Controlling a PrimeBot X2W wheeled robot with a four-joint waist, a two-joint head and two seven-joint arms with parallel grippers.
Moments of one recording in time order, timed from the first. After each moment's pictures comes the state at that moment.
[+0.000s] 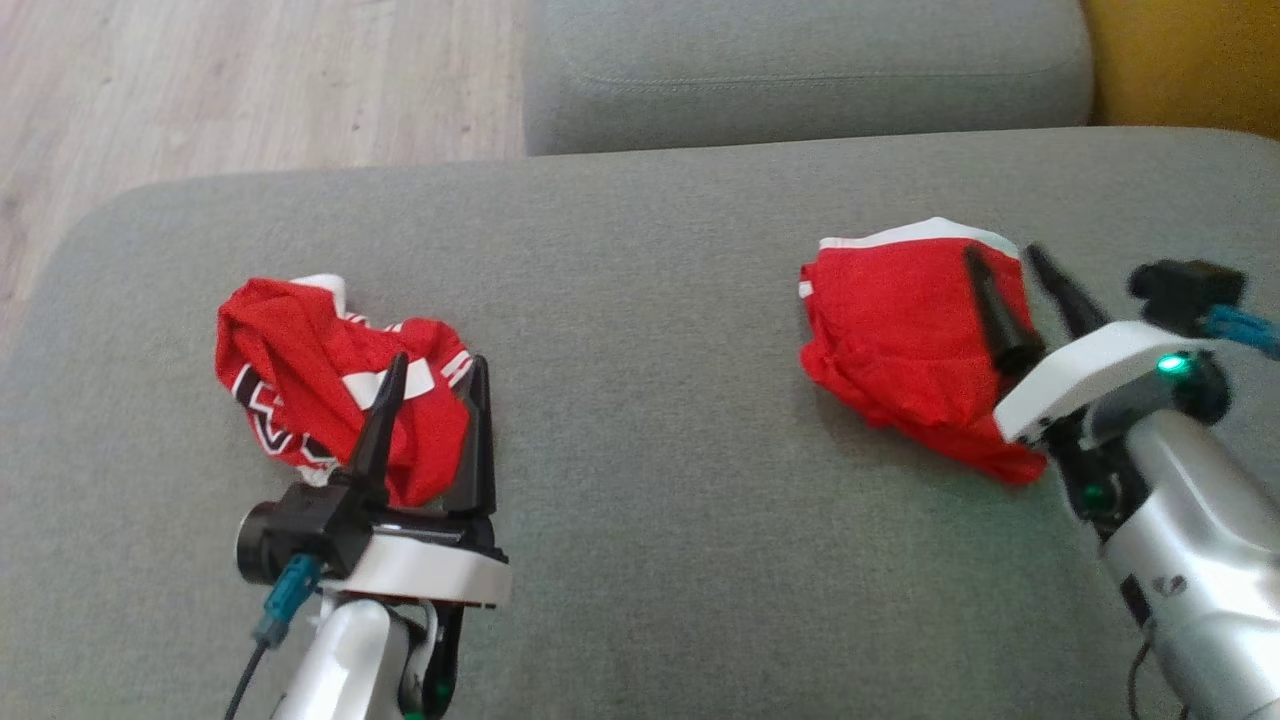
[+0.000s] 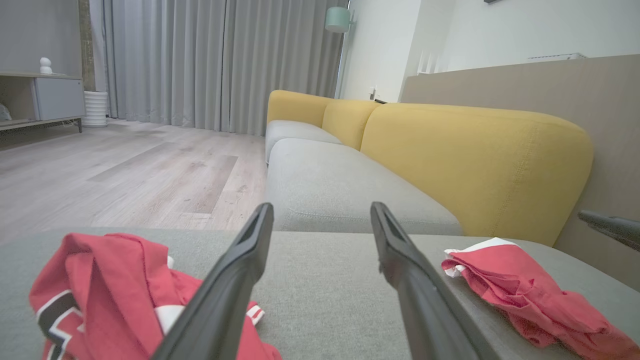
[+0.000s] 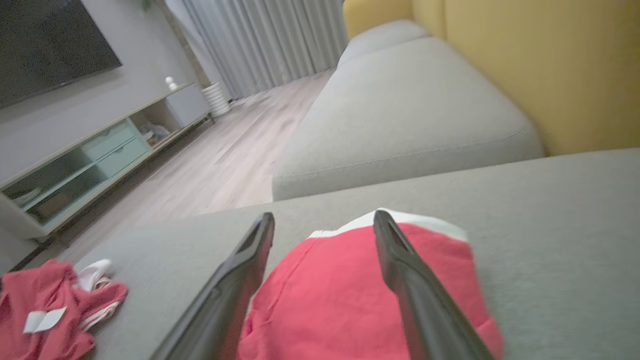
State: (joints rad) left arm -0.19 0.05 -0.27 0.28 -0.29 -0.03 -0.25; right arm -0.55 -0.32 0.48 0.70 0.79 0.12 -0.09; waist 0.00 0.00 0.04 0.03
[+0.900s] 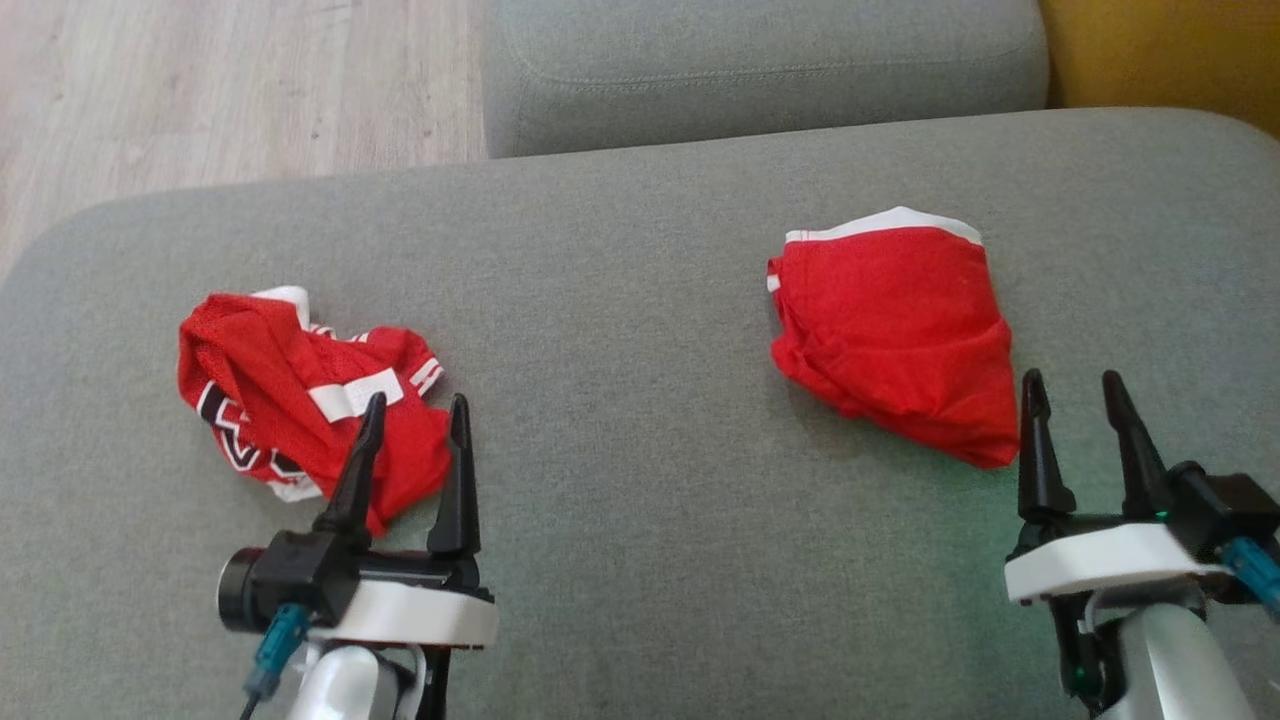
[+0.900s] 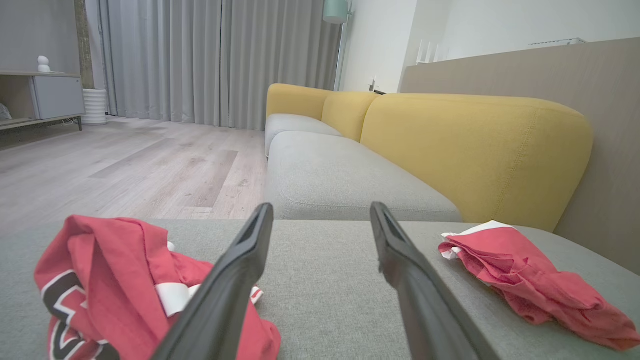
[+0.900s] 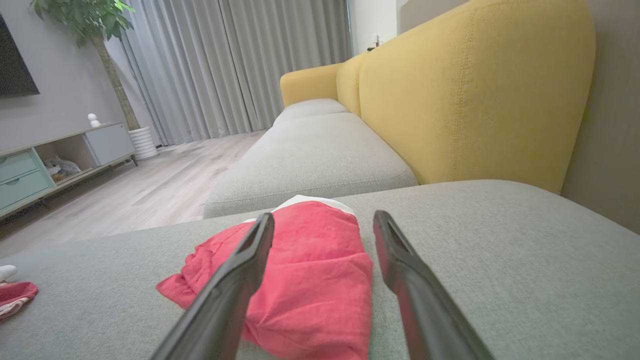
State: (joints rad) left arm -0.09 0.05 -0.23 0.21 -0.25 -0.02 -0.25; right arm -0.09 -0.05 -0.05 0.31 0.16 0.12 -0.25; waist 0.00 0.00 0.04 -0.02
